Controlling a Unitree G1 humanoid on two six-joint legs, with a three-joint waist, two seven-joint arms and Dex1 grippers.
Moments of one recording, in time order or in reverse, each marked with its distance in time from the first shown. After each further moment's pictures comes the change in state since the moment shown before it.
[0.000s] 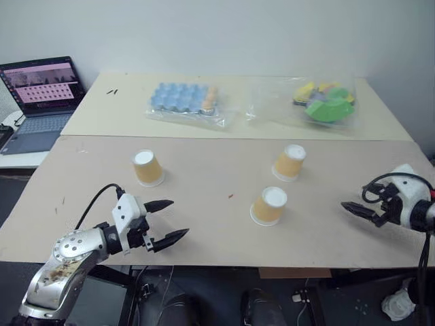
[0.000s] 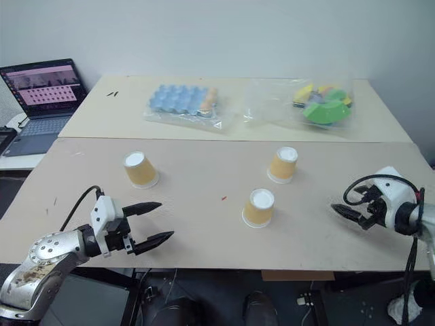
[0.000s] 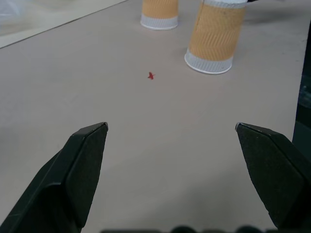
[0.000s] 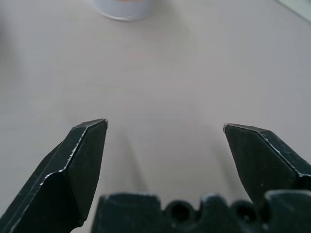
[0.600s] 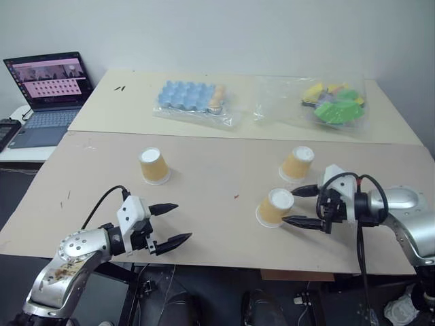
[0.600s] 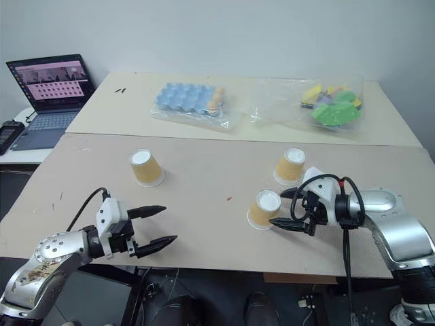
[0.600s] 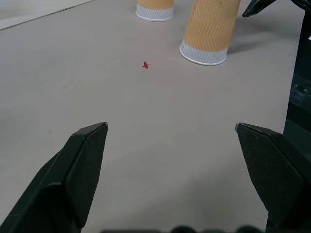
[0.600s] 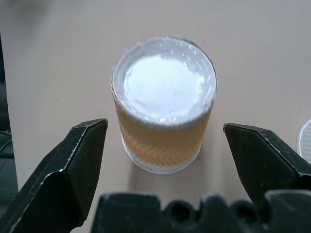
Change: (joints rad) left arm 0.001 0.000 -0.008 0.008 0.007 0.009 -0.016; right arm -0.173 0.100 0.259 -0.297 0.049 0.129 0.057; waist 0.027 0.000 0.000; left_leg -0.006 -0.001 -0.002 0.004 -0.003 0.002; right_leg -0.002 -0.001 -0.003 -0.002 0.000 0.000
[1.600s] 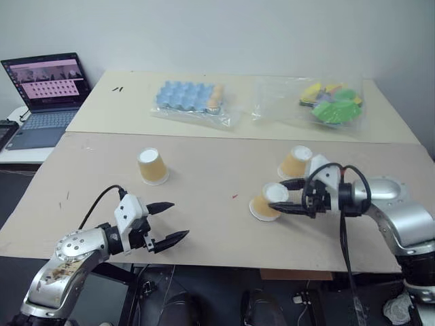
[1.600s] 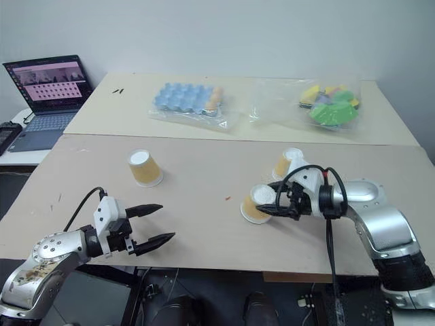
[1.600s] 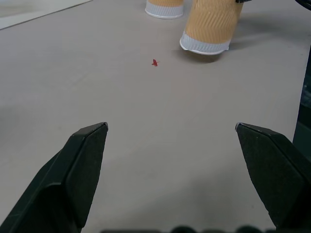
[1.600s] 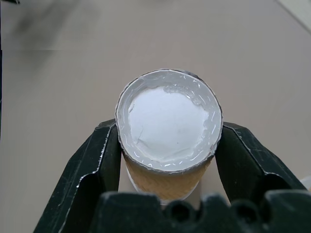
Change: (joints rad) left arm 0.004 0.000 0.014 -0.002 0.002 0.022 0.023; right arm -0.181 0.124 0.061 0.015 -0.013 0.029 -0.029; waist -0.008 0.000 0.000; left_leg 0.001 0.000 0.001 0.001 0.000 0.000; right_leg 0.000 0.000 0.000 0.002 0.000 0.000
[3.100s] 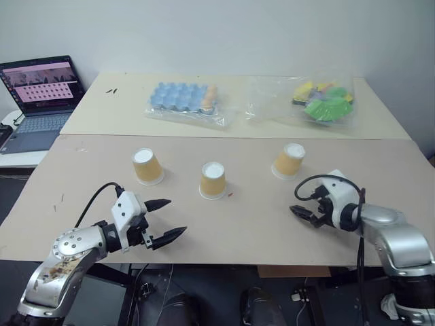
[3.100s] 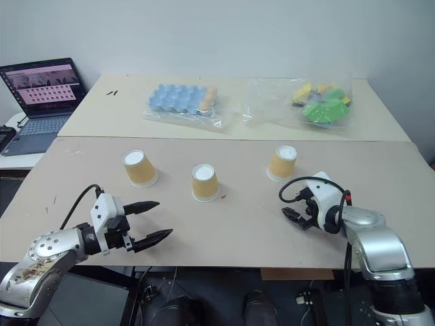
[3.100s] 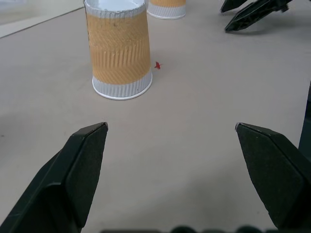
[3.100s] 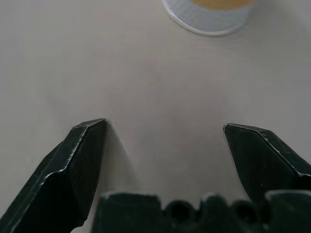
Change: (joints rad) left arm -0.017 0.005 0.021 -0.010 0.014 0.027 0.012; right arm 0.187 0.172 -0.138 0.037 -0.201 0.317 -0.562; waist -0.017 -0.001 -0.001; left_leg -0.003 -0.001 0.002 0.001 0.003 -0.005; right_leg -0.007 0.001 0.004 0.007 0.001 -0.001
